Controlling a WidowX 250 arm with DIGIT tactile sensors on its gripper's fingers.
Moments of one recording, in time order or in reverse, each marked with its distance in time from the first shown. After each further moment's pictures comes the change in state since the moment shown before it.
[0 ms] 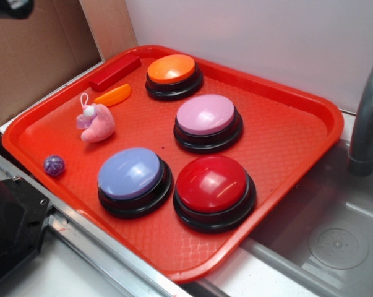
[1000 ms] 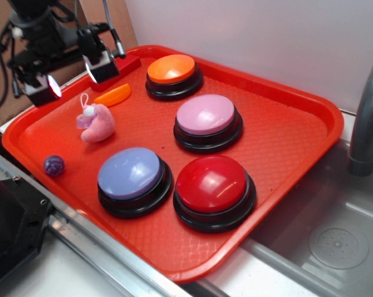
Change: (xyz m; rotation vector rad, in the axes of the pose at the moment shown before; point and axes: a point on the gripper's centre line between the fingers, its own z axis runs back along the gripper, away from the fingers) arm 0.065 0.039 -0.146 0.128 -0.283 0.811
